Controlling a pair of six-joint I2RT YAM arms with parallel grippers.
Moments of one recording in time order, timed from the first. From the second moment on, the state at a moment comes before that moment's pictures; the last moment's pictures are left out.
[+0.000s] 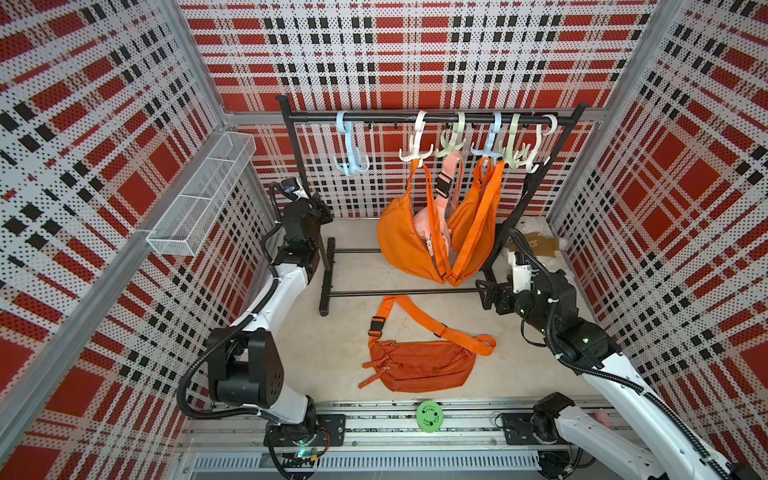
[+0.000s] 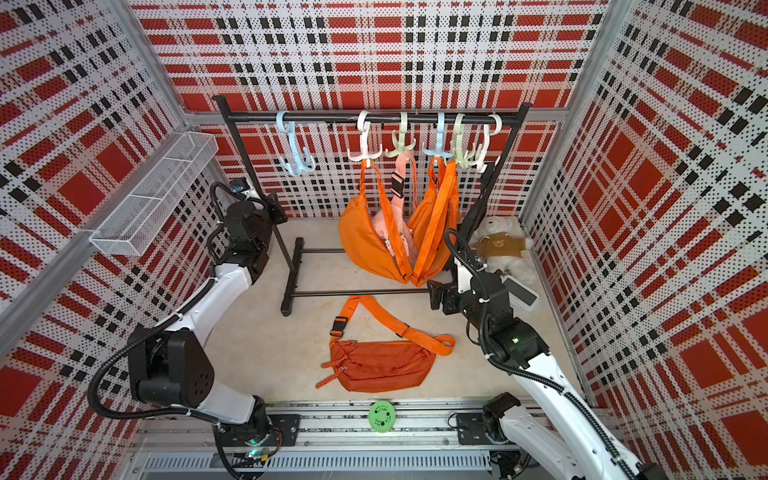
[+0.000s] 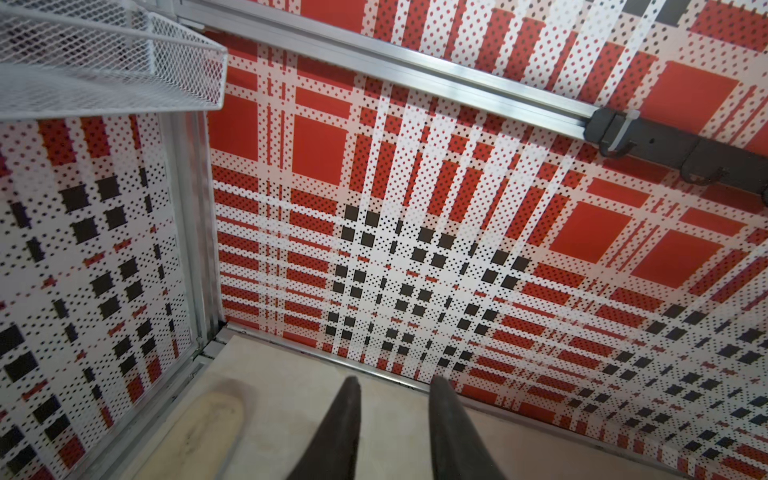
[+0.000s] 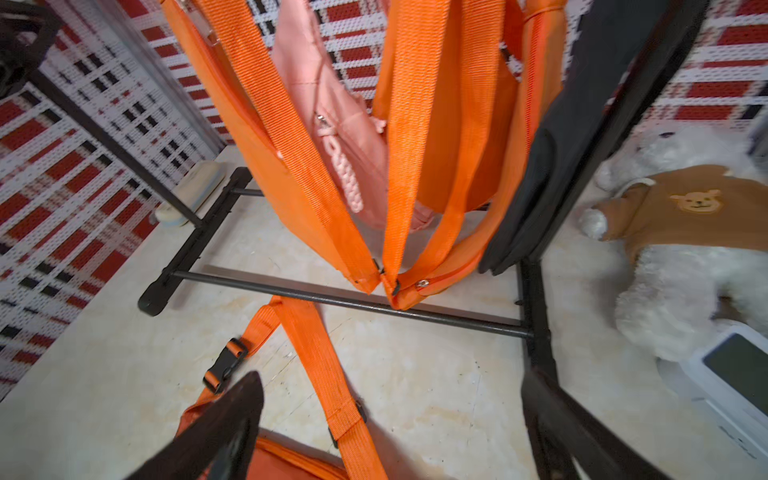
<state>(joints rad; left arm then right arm) -0.08 1.51 1.21 0.28 -0.22 -0.22 0.46 0.84 0.84 -0.43 0.01 0.24</state>
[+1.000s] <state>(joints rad) -0.07 1.22 0.89 0.26 -0.27 -0.25 1.20 1.68 1.12 -0.75 -0.02 0.04</state>
